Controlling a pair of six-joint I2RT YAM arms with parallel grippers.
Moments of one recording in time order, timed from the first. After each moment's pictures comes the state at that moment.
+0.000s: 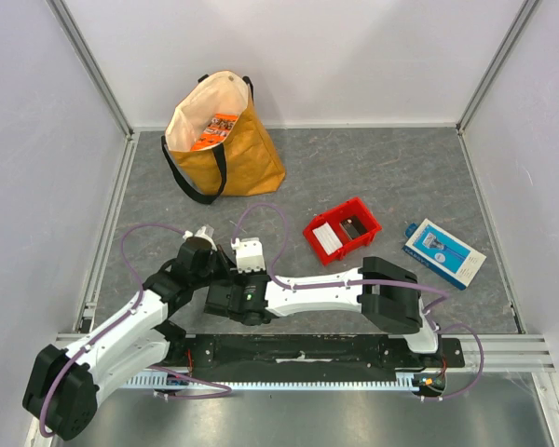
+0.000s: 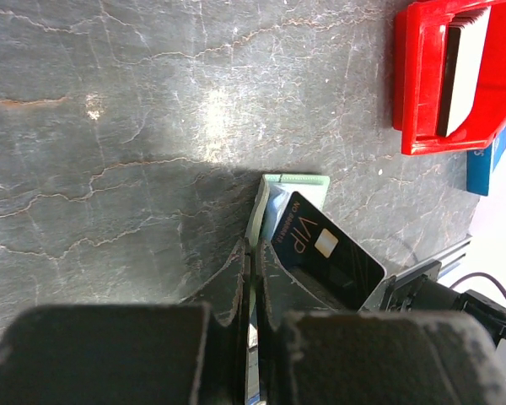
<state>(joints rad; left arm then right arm) -0.51 0.83 0.35 -0.26 0.16 -0.97 1.42 2.04 1.56 -0.78 0.91 1.16</state>
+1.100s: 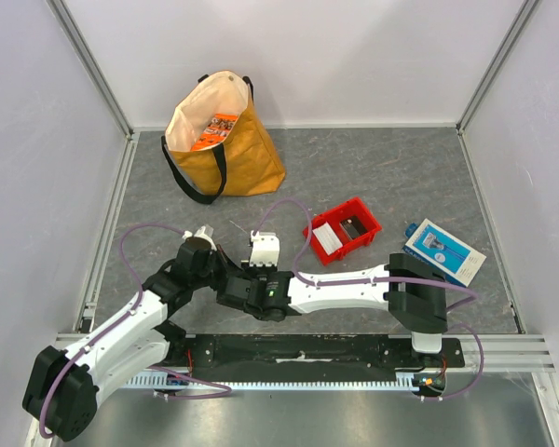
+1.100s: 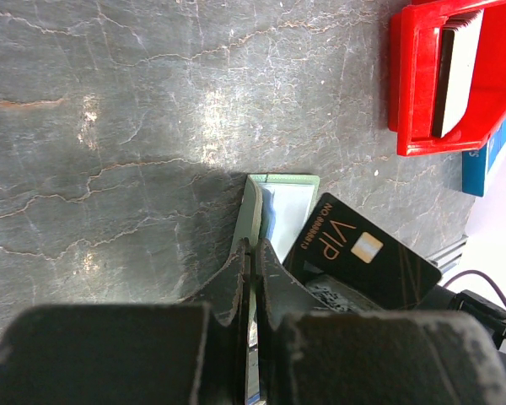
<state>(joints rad) -0.51 0.82 0.35 -0.26 0.16 -0.98 1.40 1.86 1.36 -0.55 0.88 1.19</state>
